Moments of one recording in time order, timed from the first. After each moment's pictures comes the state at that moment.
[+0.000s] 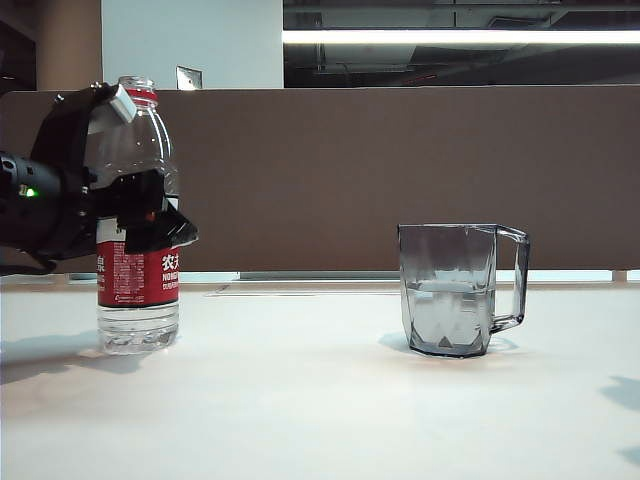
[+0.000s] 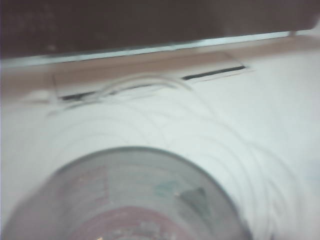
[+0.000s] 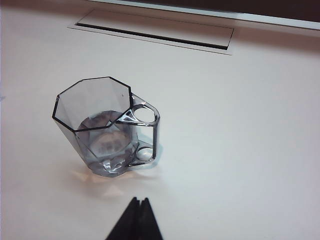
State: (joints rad) left arm -0.36 1.58 0.34 1.10 0.14 -0.01; right arm 0.41 0.35 0.38 -0.38 0.07 0.03
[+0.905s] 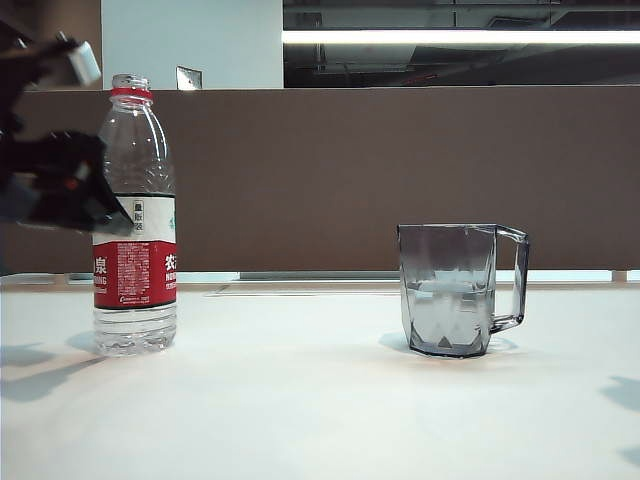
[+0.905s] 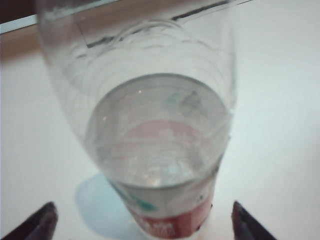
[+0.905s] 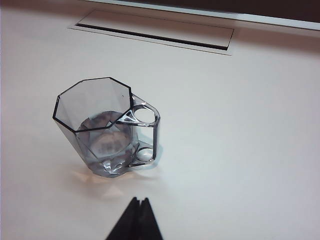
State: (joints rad) left arm -0.36 1.00 0.34 0.28 0.04 0.15; right arm 0.41 0.35 0.38 -0.38 0.07 0.03
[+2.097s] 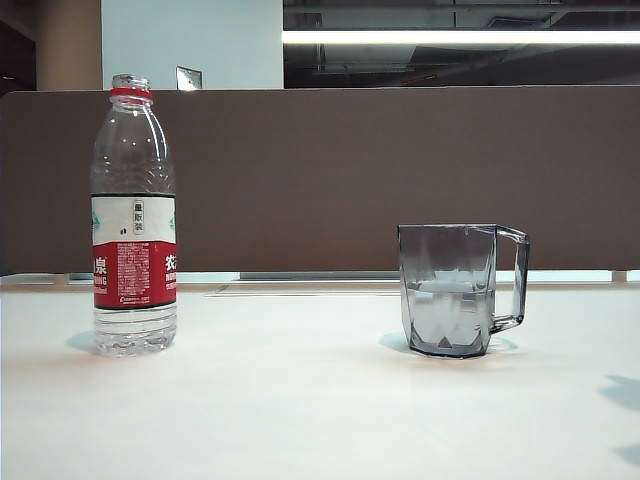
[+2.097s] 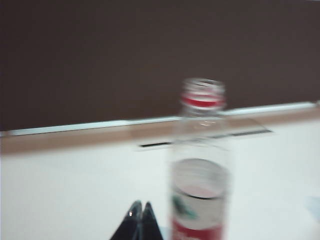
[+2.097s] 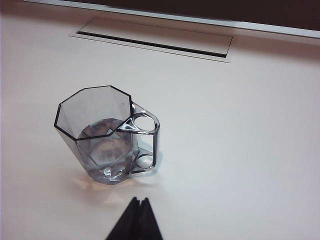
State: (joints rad) left arm -0.27 0.05 0.07 0.09 0.00 0.01; right arm 0.41 0.35 0.38 -0.36 0.07 0.03
